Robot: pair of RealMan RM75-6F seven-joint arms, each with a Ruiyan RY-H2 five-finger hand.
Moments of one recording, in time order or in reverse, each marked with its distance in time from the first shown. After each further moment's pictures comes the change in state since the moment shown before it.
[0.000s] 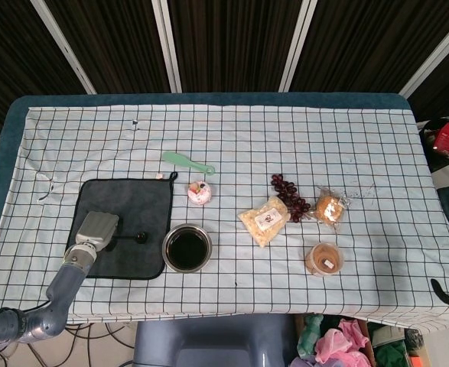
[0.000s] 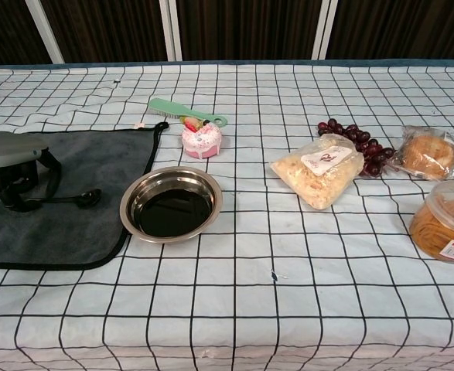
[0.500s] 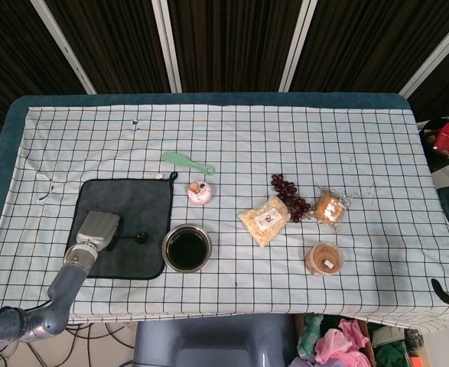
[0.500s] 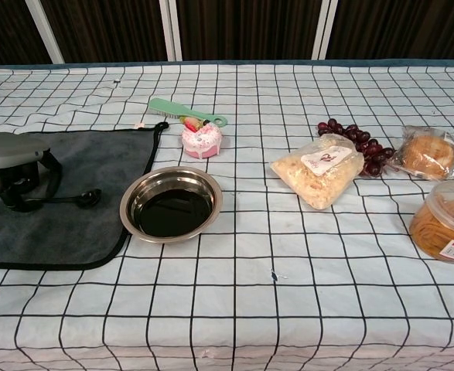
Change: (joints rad) left arm -0.008 -0.008 0.001 0.008 -0.012 -0.003 0.010; right arm 0.002 -0.002 0.001 0.003 0.006 -0.006 -0.002
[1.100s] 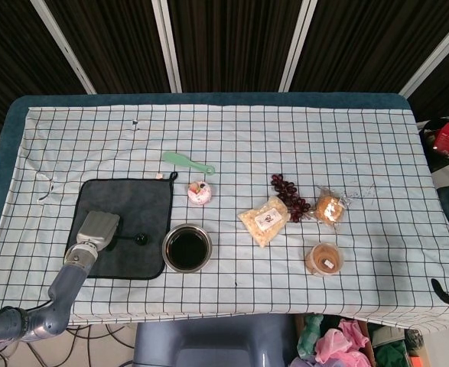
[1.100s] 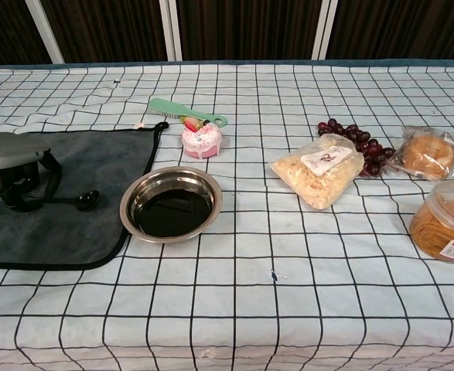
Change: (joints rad) left arm -0.001 -0.006 0.003 0.005 -0.001 0.010 0.006; right arm 0.001 -0.001 0.000 0.002 0.000 -0.003 0.001
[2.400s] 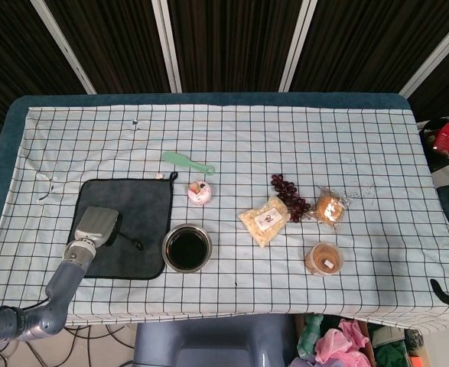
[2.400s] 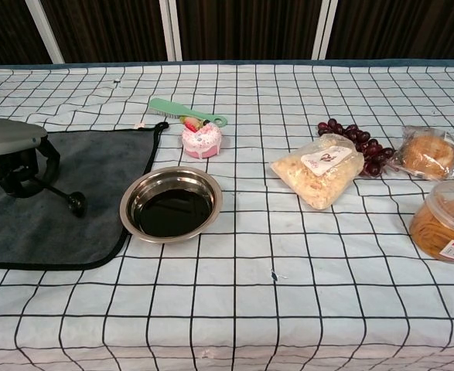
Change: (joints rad) left arm -0.001 0.038 -0.022 -0.041 0.027 0.023 -0.015; right arm -0.002 0.002 -0.002 -0.007 -0.005 0.005 -0.001
